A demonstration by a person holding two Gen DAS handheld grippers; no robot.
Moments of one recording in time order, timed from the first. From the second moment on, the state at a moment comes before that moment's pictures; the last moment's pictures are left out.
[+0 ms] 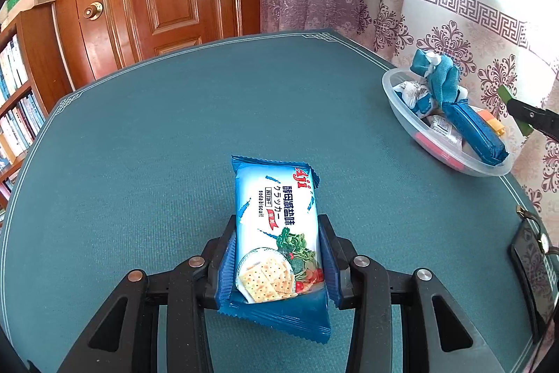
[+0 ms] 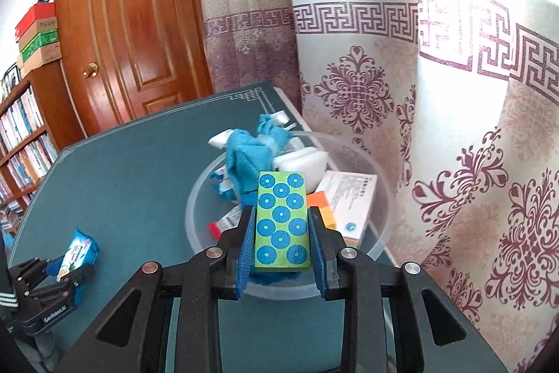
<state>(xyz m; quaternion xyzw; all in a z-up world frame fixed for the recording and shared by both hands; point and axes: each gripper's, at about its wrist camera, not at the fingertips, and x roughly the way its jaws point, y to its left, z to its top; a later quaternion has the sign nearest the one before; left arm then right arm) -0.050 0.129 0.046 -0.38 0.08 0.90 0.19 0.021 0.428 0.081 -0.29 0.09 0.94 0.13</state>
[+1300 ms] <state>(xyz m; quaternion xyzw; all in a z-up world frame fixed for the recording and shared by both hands) -0.078 0.279 0.078 -0.41 0.06 0.86 0.29 0.050 0.469 0.069 -0.26 0.11 0.95 0.10</state>
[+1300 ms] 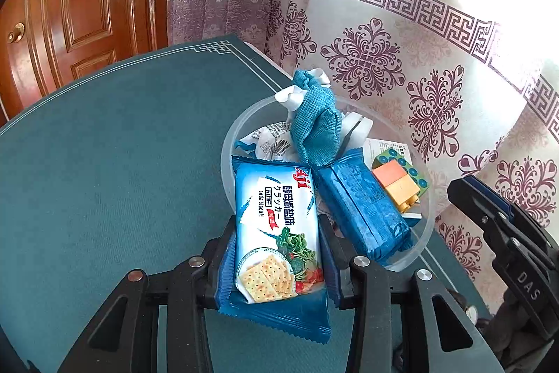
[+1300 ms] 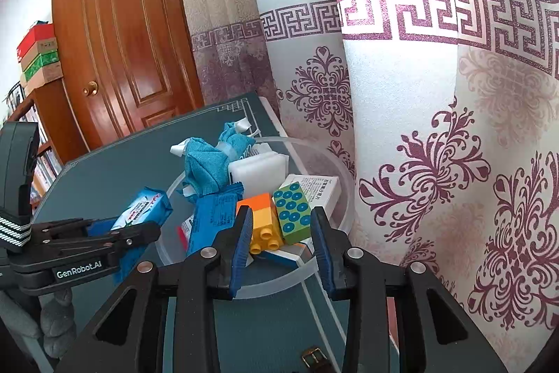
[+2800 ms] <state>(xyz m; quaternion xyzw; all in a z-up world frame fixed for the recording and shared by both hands) -0.062 0.247 0.065 -0.36 0.07 0.88 0.28 0.065 0.462 0.064 -0.27 0.11 0.95 0.09</state>
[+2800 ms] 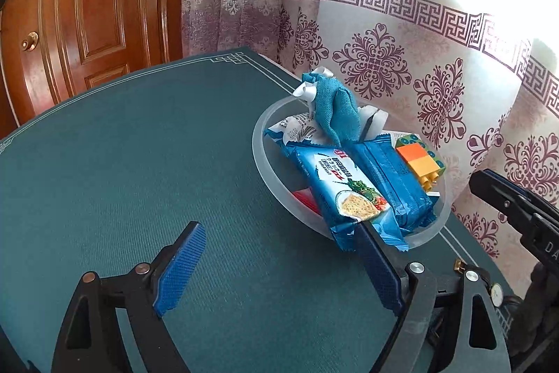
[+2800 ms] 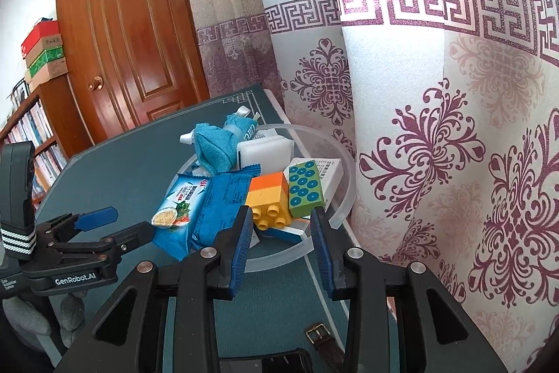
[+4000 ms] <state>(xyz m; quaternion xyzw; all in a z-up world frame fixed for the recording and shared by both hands) -0.022 0.232 0.090 -0.30 0.10 0.93 0.20 0.092 0.425 0.075 -0.28 0.11 0.95 0.10</state>
